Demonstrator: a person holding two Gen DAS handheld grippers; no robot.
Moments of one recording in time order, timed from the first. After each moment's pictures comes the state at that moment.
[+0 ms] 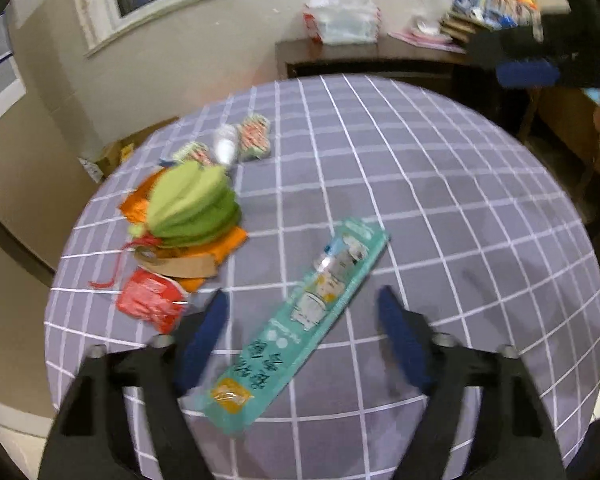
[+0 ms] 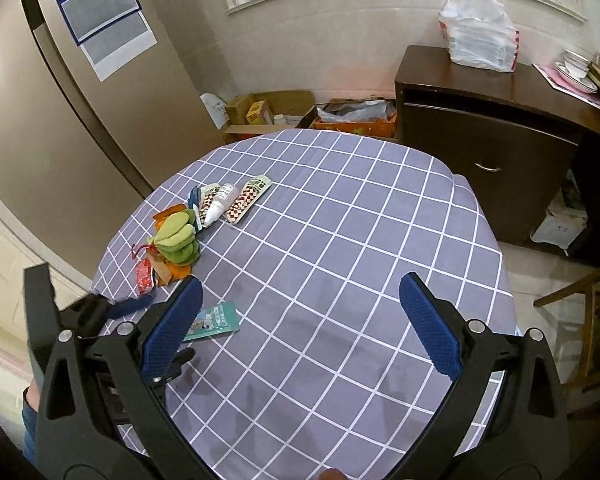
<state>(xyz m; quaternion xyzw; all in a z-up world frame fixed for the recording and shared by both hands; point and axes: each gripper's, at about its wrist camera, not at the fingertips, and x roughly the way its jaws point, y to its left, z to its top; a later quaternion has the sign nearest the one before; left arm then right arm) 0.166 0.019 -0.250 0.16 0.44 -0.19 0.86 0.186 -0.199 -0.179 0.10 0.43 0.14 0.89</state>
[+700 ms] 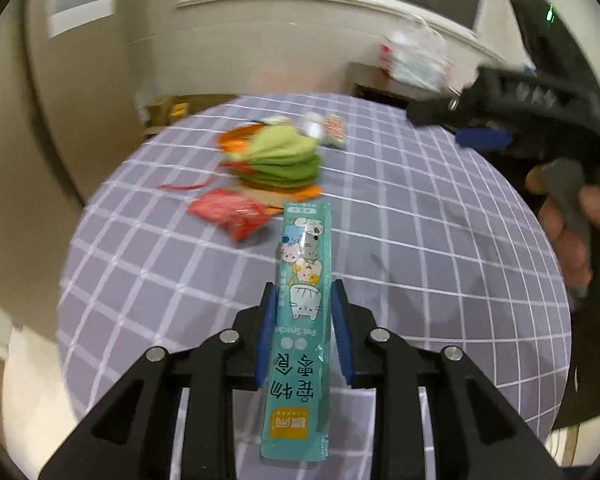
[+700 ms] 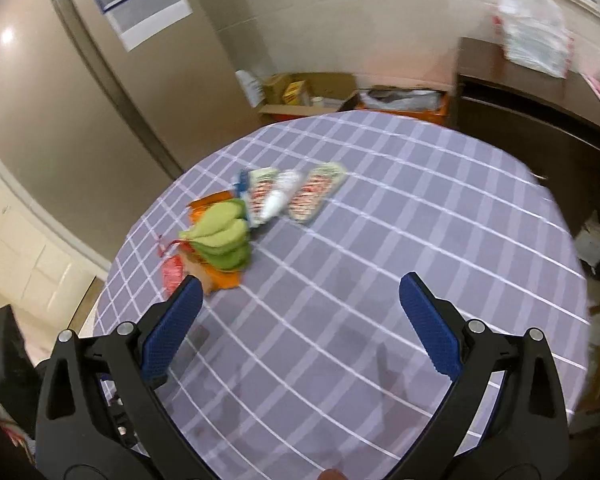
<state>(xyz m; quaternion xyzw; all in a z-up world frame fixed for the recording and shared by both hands) 0.110 0.093 -0.226 0.00 0.42 -0.09 0.90 0.220 -0.114 -0.200 0.08 0.45 0.21 0.87</state>
